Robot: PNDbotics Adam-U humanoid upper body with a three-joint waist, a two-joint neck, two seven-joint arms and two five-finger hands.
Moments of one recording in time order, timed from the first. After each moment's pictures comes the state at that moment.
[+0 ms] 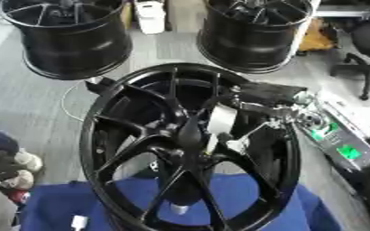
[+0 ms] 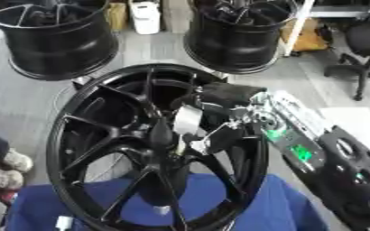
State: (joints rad) left arm -0.09 0.12 0.32 -1.71 0.11 0.12 -0.39; right arm -0.67 -0.57 0.44 -1.69 0.64 -0.06 0.61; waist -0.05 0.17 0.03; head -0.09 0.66
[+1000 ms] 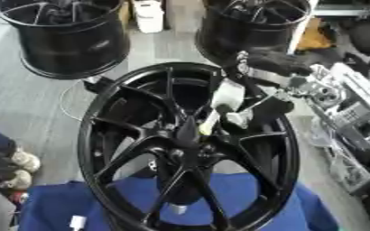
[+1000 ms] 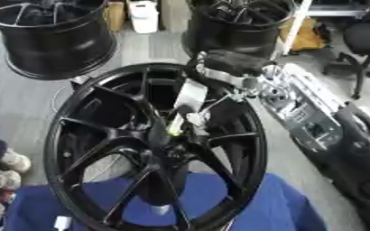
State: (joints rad) left arm -0.10 0.12 0.32 -1.71 0.11 0.12 -0.39; right arm -0.79 -0.70 0.39 -1.74 0.41 0.01 0.54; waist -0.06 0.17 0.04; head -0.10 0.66
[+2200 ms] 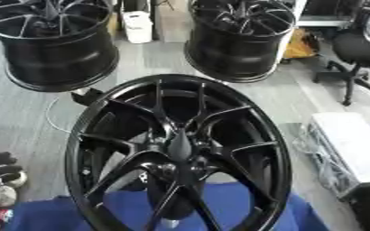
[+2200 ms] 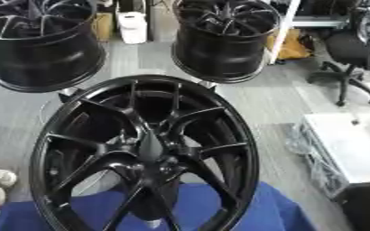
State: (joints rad) left arm -0.10 0.13 0.39 -1.72 0.11 0.13 -0.31; right arm -0.29 -0.79 -0.22 -1.35 0.36 0.35 0.19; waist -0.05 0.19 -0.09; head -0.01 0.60
